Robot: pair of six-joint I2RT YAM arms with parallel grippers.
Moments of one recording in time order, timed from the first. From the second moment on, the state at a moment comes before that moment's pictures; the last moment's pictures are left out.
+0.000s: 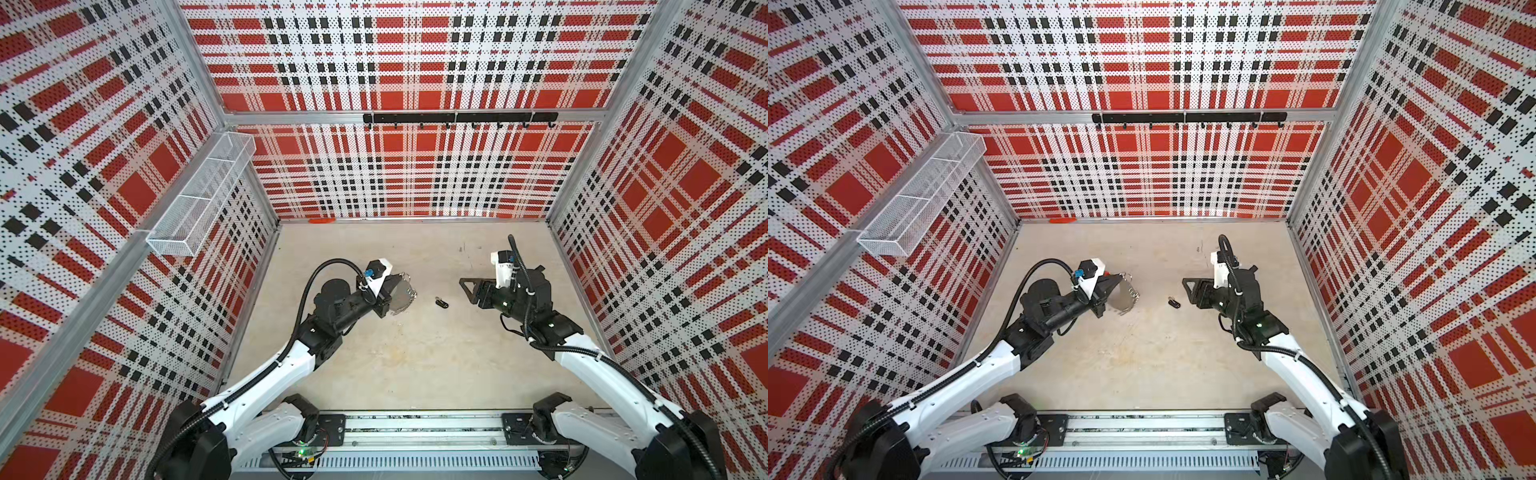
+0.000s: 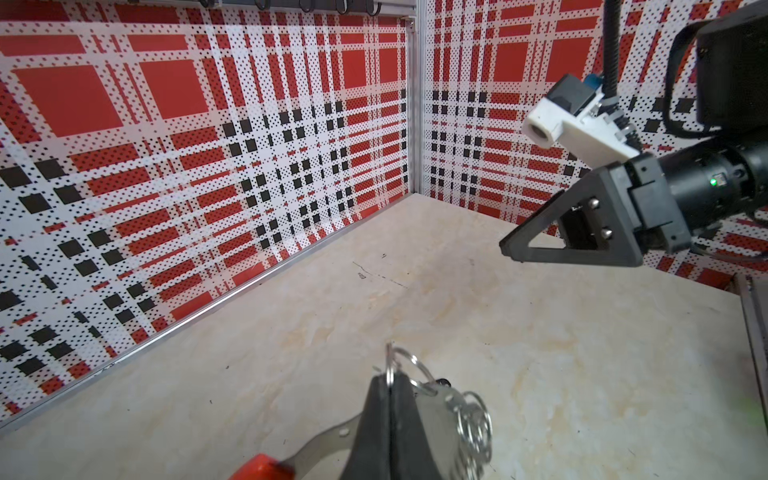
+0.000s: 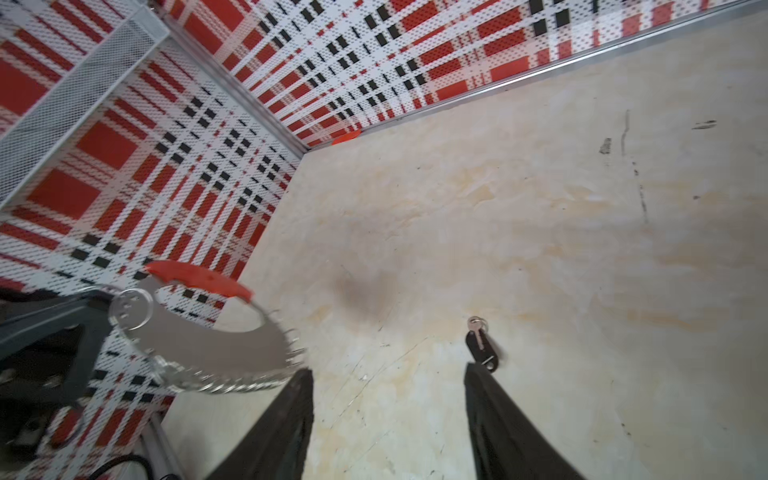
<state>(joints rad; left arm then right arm) -0.58 1.04 0.63 0.33 0.27 0.06 0.40 1.00 0.71 -0.04 -0.30 0.53</state>
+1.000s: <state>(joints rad) -0.51 1.26 0.83 0.44 0.51 0.01 0.47 1.46 0.96 0.60 -0.75 0.88</state>
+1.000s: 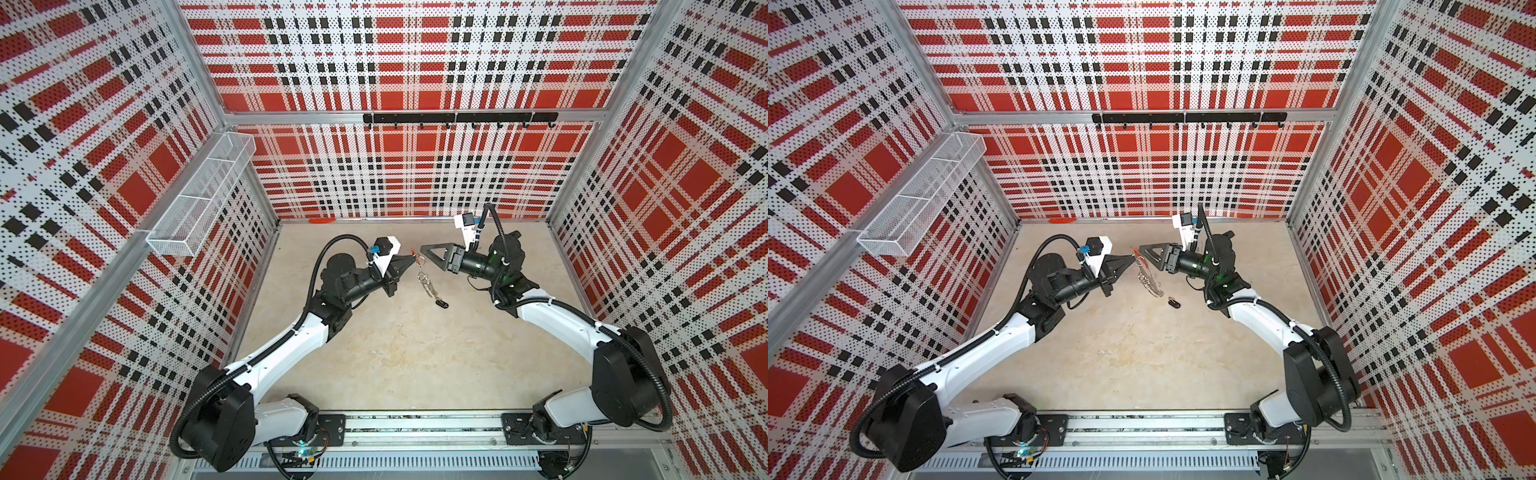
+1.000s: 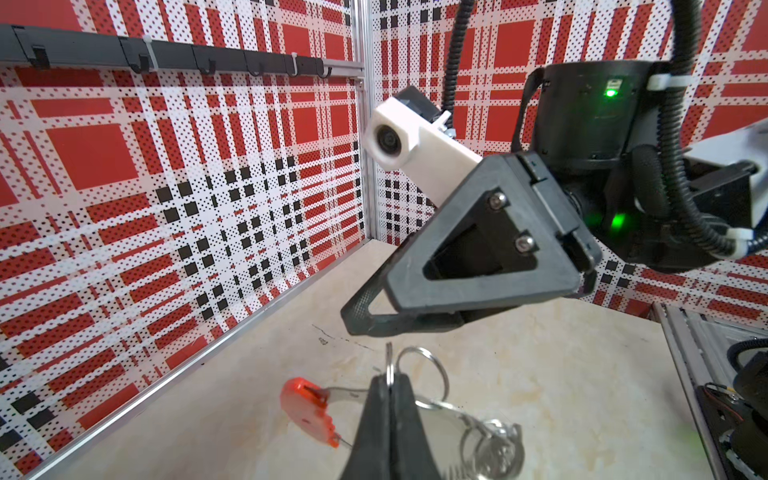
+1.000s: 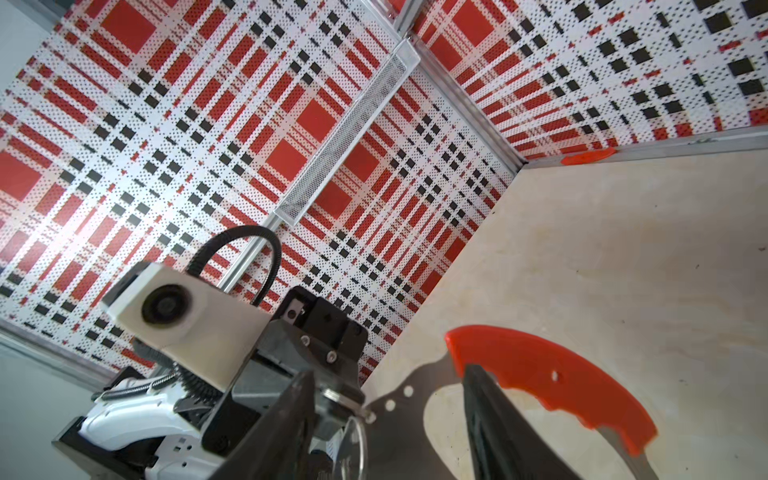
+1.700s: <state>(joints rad) -0.51 1.42 0.86 0.52 0.45 -0.04 0.52 1.31 0.90 0.60 -0.80 0.79</state>
